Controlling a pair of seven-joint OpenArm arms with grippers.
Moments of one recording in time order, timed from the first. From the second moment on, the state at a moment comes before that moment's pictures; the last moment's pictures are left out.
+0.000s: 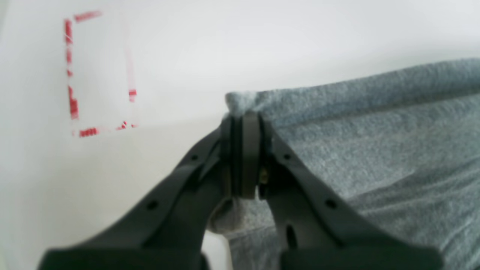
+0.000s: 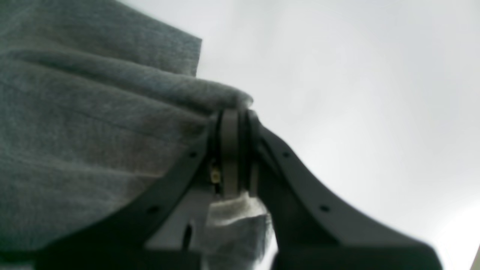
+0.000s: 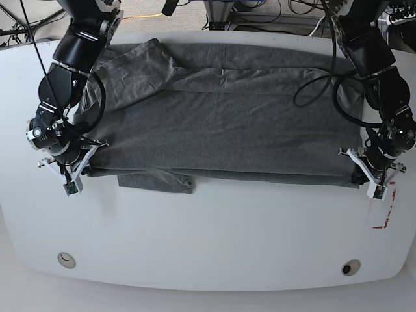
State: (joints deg) left arm -12.8 -16.2 -27.0 83.5 -8.6 -41.2 47.2; right arm 11.6 12.2 25.7 88.4 4.8 41.3 -57.2
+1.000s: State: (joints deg) left arm 14.5 -16.3 -30.8 105.7 -9.4 -43.5 53.9; right arm -13.7 2.7 39.6 110.6 5.2 41.5 -62.4
